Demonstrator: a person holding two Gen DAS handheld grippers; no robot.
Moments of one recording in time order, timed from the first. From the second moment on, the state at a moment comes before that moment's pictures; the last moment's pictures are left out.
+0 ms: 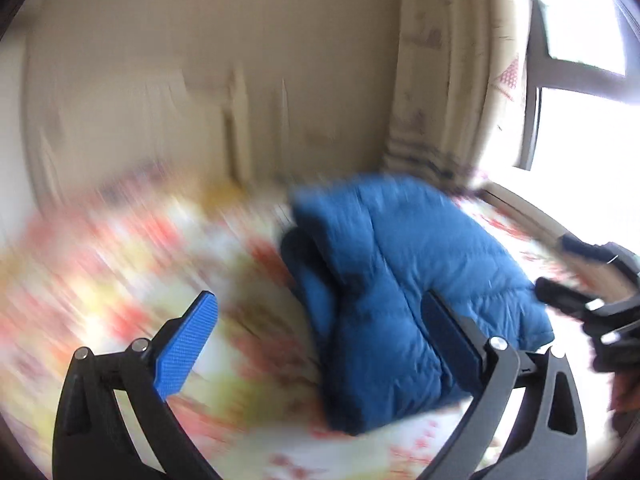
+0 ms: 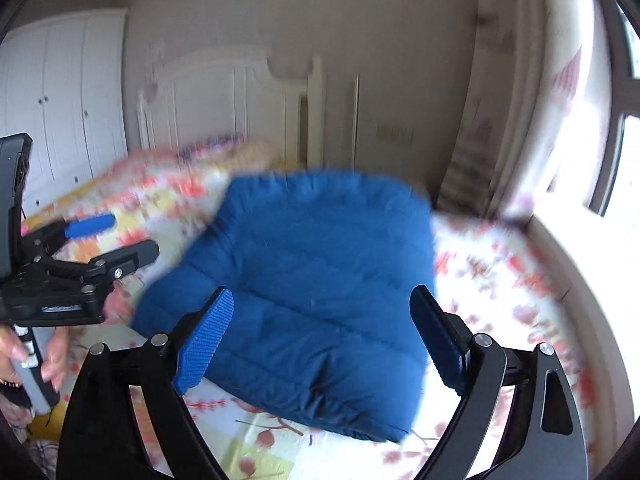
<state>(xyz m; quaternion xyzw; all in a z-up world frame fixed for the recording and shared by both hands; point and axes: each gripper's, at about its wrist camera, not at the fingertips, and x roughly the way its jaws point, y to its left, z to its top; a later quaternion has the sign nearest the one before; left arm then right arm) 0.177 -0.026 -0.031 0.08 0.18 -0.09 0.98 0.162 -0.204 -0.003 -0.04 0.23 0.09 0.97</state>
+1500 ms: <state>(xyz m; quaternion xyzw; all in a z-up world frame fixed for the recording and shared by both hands) 0.084 -0.057 -0.040 0.06 0.19 -0.05 0.98 0.070 -0.209 0.002 -0.02 0.24 0.04 0.97</state>
